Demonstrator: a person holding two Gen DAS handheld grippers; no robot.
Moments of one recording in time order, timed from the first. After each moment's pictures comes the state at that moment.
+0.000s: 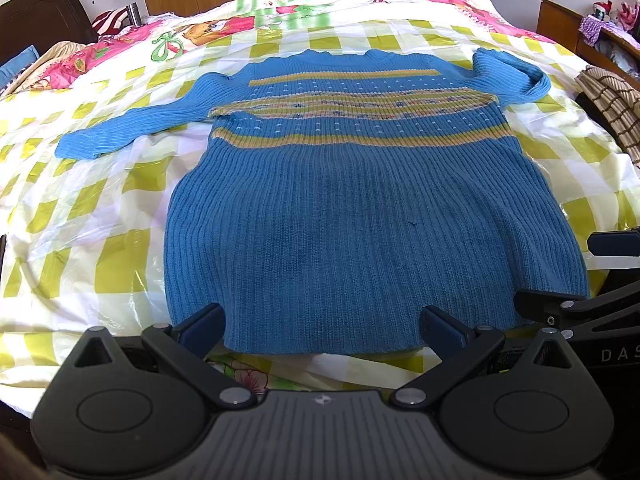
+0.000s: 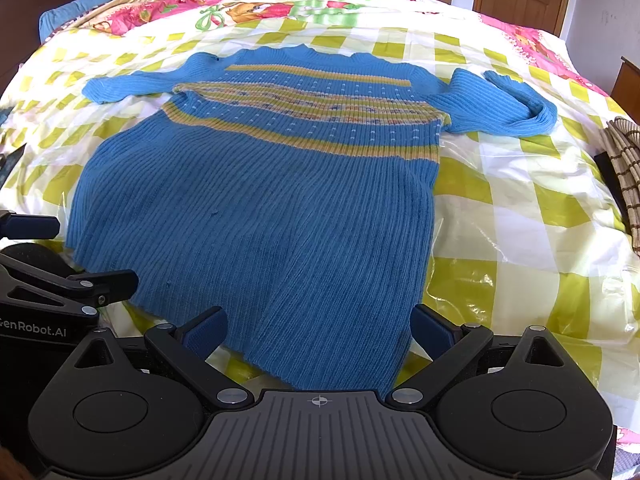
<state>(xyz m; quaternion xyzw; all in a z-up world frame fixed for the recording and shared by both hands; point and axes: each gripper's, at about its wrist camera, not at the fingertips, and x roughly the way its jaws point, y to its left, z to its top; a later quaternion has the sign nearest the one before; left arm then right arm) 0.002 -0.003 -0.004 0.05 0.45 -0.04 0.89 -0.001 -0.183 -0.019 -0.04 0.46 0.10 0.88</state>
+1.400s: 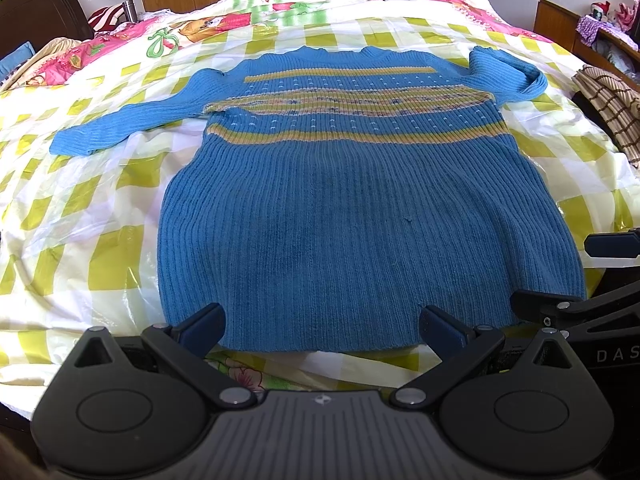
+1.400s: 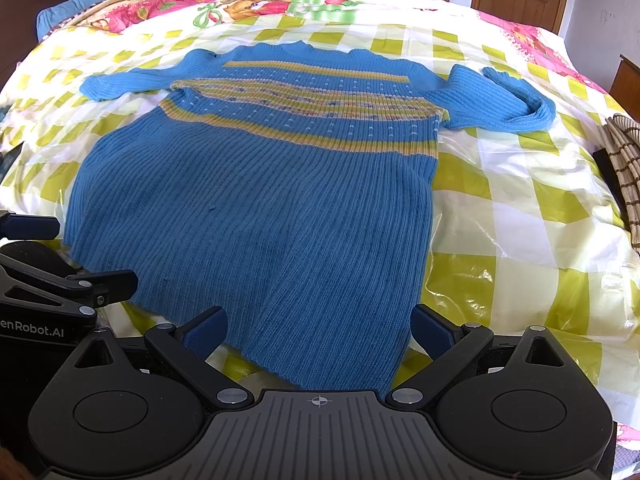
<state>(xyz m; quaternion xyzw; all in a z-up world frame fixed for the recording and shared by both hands) 0.001 -0.005 -0.006 0.05 0.46 -0.04 0.89 -0.002 -0.184 -0.021 -0.04 0.46 0.10 0.88</state>
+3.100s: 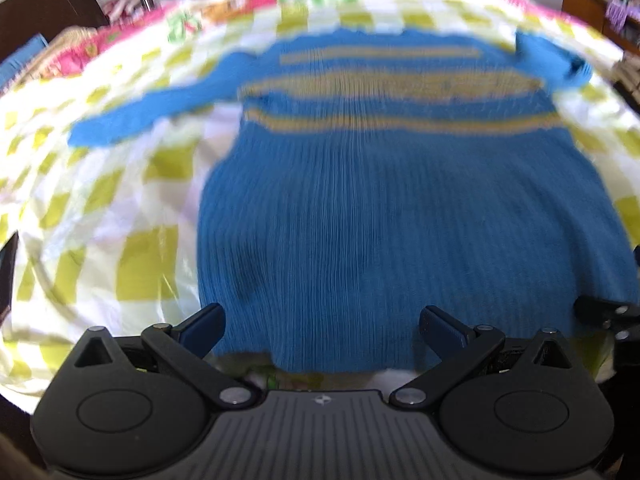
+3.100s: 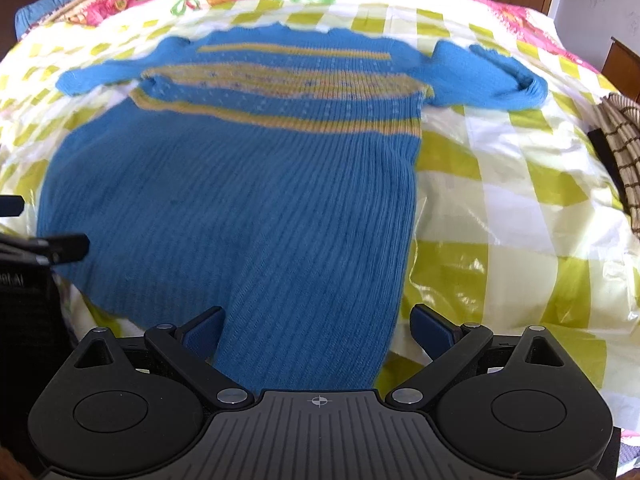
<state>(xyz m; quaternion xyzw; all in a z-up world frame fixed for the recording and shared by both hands) 0.035 0.023 -0.021 0.07 0.50 -0.01 0.86 0.016 -0.195 -0.042 -0.04 0.49 0.07 0.87</state>
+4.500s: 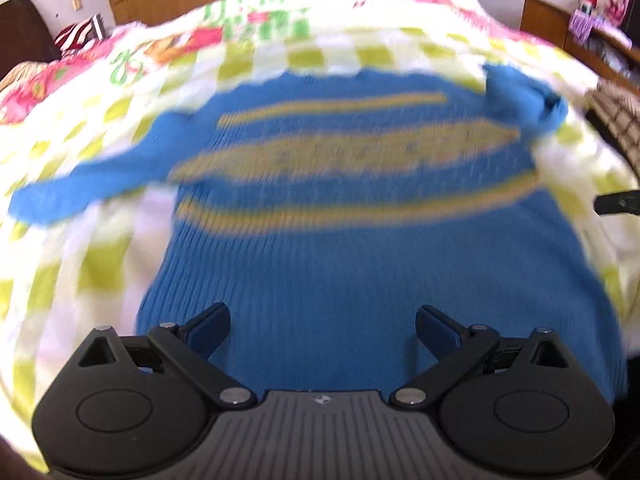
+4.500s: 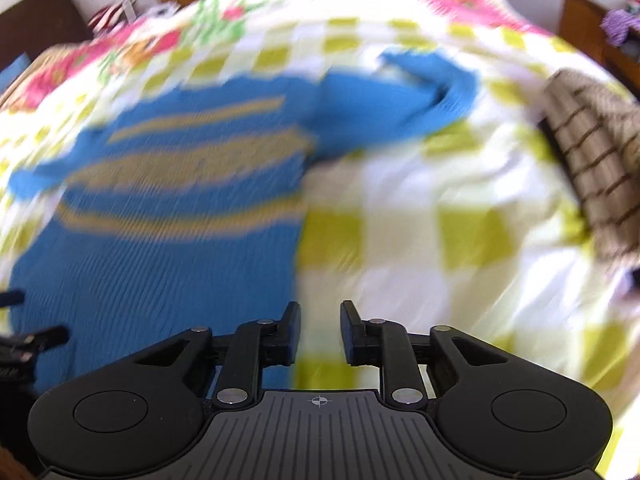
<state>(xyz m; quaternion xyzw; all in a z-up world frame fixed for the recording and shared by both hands) 0.120 -0.001 -0.004 0.06 0.45 -0.09 0.89 0.103 -0.293 -0.005 0.04 0.46 0.00 0.89</state>
